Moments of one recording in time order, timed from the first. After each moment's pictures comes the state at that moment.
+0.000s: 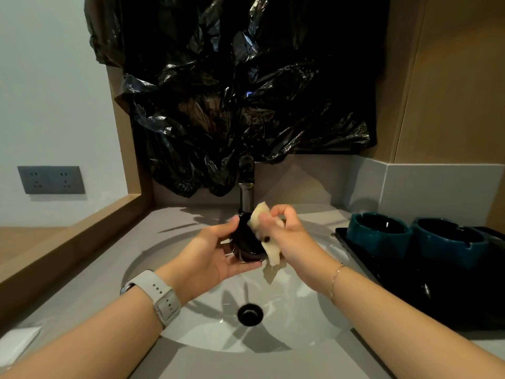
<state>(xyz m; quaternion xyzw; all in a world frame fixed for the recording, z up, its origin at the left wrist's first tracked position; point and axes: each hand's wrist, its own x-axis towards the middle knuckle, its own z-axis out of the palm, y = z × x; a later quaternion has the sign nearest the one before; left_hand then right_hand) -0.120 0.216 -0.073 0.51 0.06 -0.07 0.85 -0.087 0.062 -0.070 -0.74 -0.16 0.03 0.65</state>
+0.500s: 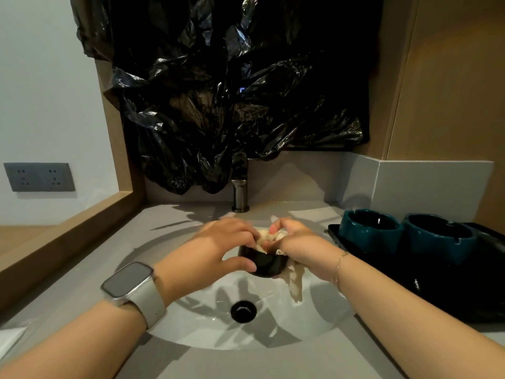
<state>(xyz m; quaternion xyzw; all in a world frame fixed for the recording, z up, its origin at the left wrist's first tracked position) -0.111 0.235 -0.079 0.92 -0.32 0.18 0.15 -0.078 0.042 -0.064 -0.83 -0.08 0.12 0.55</state>
